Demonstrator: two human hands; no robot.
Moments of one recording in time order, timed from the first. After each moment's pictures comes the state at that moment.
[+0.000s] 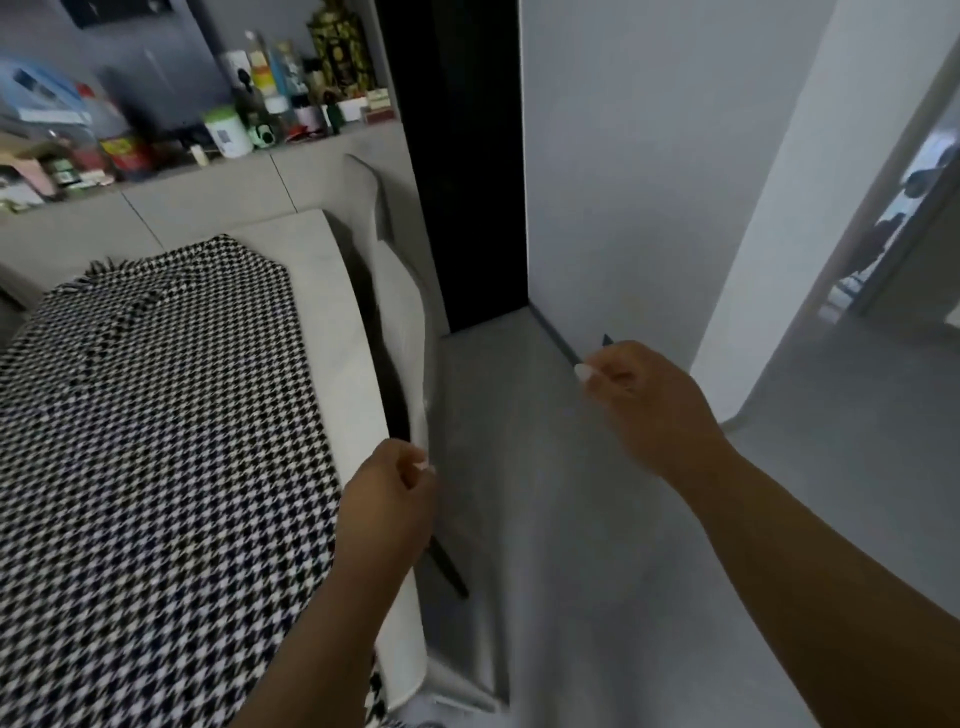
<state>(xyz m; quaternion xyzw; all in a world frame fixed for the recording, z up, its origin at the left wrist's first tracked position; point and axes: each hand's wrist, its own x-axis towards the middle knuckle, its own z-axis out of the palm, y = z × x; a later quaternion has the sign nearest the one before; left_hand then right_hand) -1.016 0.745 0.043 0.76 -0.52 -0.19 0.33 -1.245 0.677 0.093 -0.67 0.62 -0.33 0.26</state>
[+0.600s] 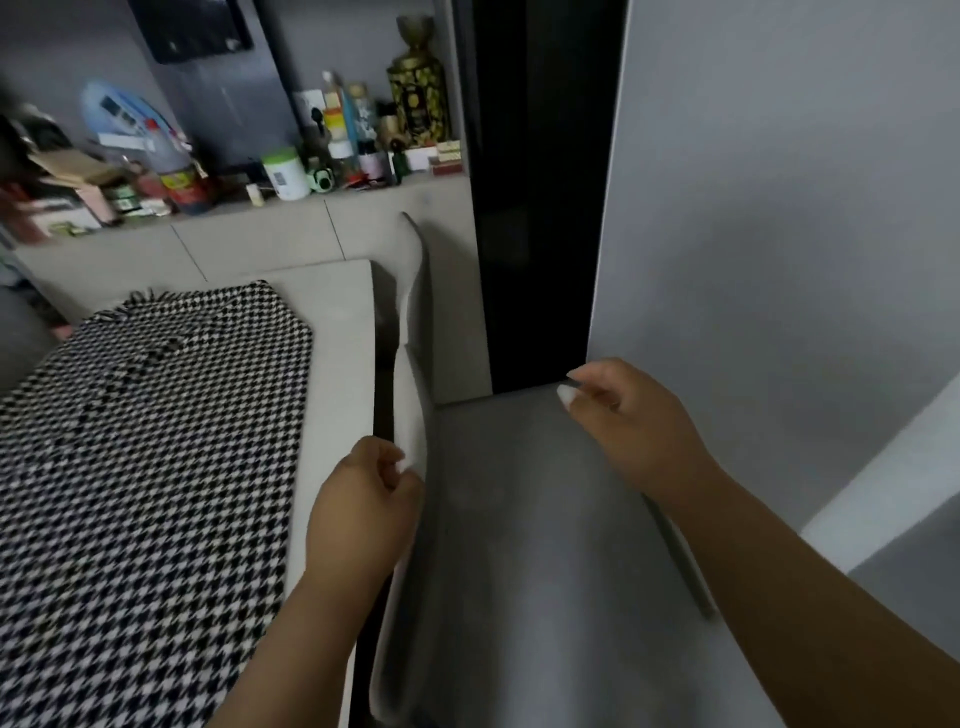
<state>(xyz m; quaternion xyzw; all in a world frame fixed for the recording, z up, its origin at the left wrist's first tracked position) -0.984 0.504 0.080 0.81 -0.45 -0.11 0.35 -1.199 0.398 0.112 -0.73 0.50 -0.34 0.33</state>
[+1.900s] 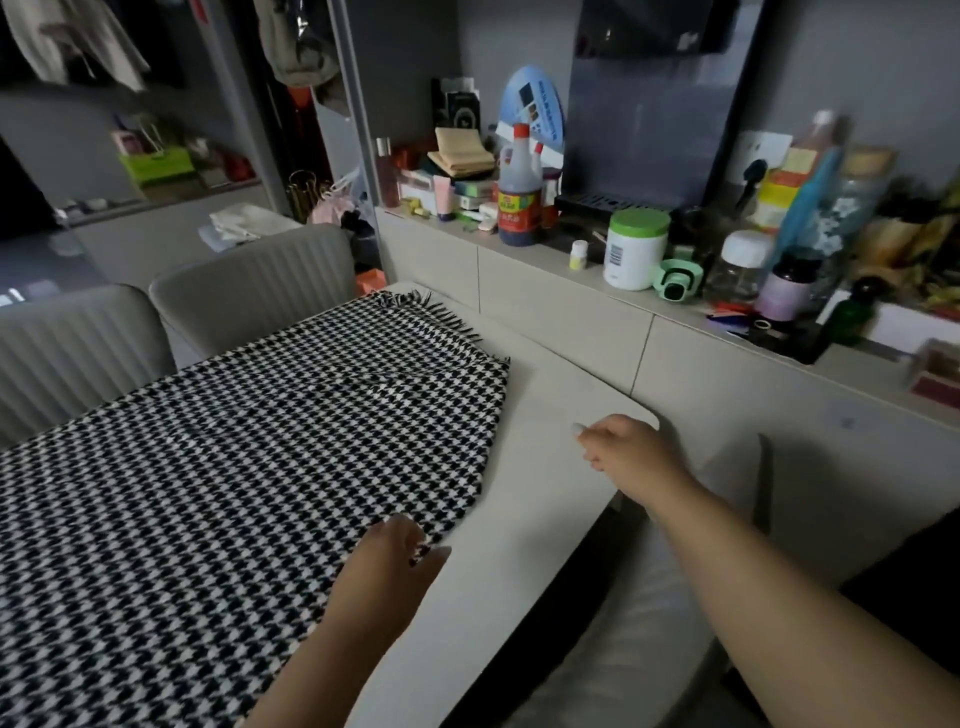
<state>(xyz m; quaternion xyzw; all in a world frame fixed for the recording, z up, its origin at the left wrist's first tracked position) -0.681 0.156 0.009 0.96 -0.08 -0.07 0.27 -0.677 -0.112 0.053 -0.84 0.23 -0.03 0.49</state>
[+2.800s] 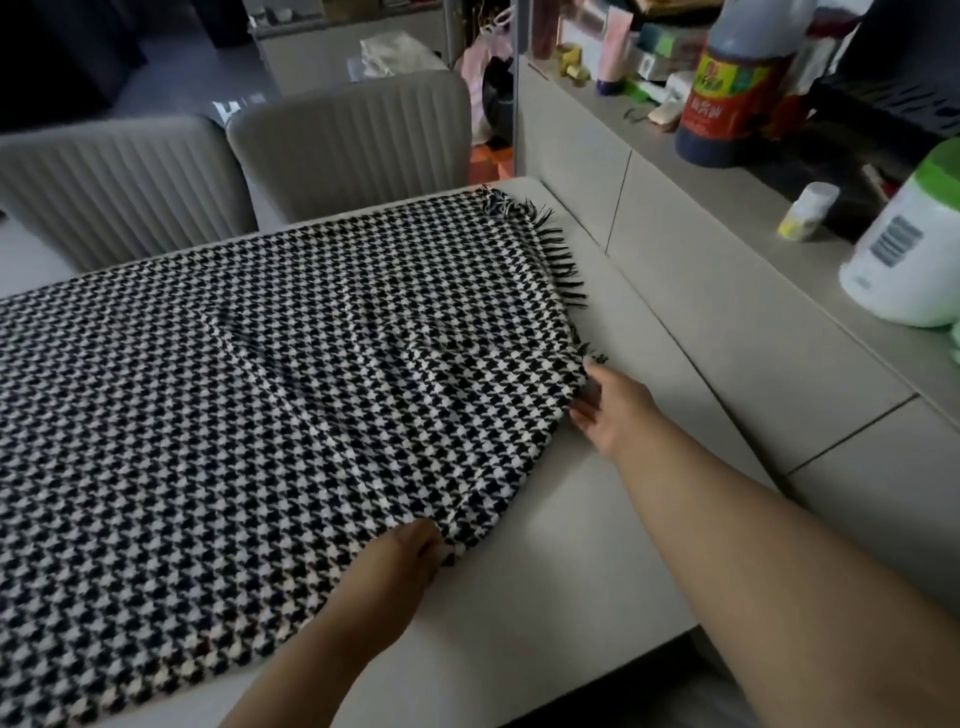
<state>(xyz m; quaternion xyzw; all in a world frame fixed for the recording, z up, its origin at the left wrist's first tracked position) -0.594 0.074 -0.074 0.94 0.05 -0.15 0.31 -0.406 -0.136 -0.061 -0.54 0.34 0.17 0.75</state>
